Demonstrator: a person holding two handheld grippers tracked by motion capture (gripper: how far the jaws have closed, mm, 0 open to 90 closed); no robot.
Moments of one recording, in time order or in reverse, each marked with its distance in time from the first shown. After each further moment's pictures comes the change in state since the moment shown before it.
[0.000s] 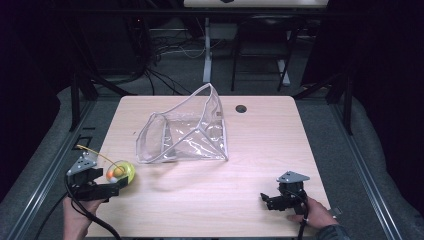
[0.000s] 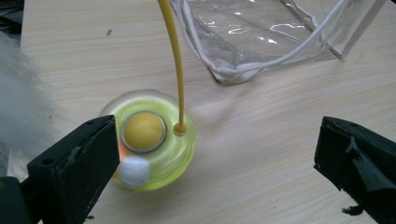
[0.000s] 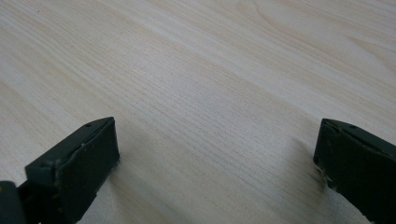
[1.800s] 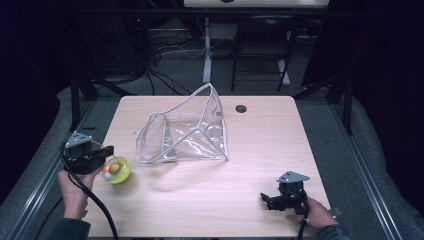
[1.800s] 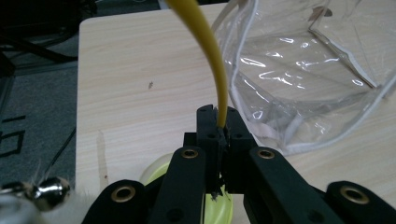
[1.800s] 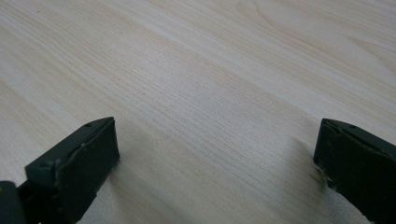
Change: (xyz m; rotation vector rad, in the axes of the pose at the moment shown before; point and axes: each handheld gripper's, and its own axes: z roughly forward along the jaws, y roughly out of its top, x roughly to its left) left arm 0.022 0.058 0.007 -0.042 0.095 0.051; right arm 0.000 0.000 0.000 0.001 0.000 0.000
